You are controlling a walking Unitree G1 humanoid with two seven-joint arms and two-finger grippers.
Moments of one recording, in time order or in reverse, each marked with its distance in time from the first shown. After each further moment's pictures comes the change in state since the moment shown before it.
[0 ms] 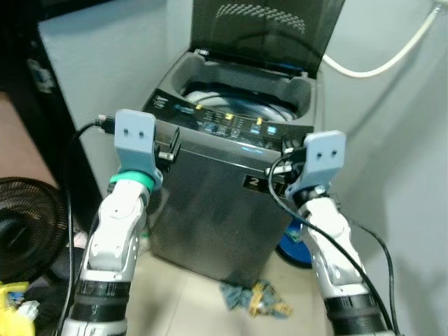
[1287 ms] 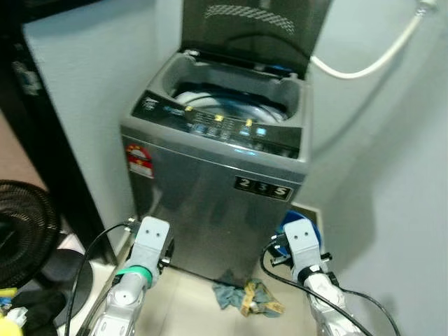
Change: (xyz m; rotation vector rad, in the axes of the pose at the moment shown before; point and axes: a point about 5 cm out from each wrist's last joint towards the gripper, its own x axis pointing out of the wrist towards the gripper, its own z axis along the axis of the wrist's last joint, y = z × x) left arm -0.097 -0.002 -0.163 0.169 0.549 -0.041; right arm -0.103 -0.013 -0.156 -0.164 0.596 0.043
